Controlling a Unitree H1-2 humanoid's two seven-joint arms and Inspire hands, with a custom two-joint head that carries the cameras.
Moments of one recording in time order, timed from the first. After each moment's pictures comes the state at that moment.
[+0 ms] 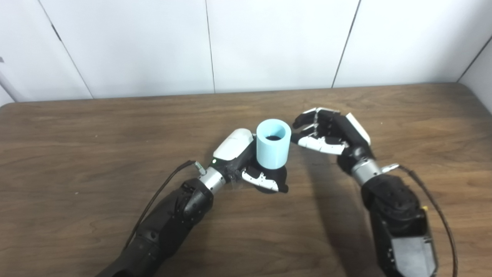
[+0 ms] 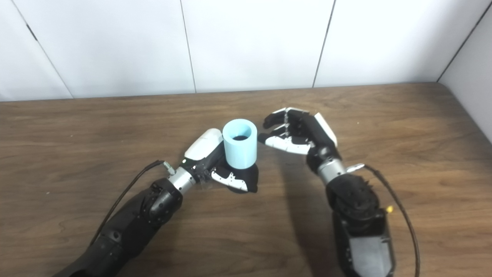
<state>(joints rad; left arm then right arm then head) -0.53 0.13 -0.57 0.58 0.60 -0.45 0.10 -0.18 -0.06 -0.10 -0.28 -0.05 0.44 0.19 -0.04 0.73</state>
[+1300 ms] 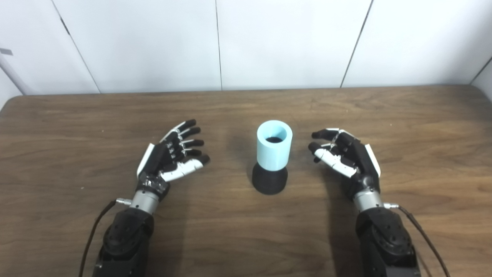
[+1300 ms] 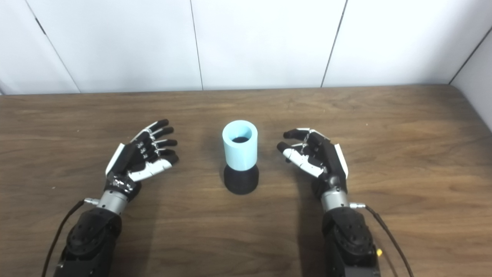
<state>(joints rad) -0.17 0.12 0.02 0.08 -0.16 0.01 -0.19 -0.08 0.02 -0.12 -0.17 0.08 0.23 0.00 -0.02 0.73</state>
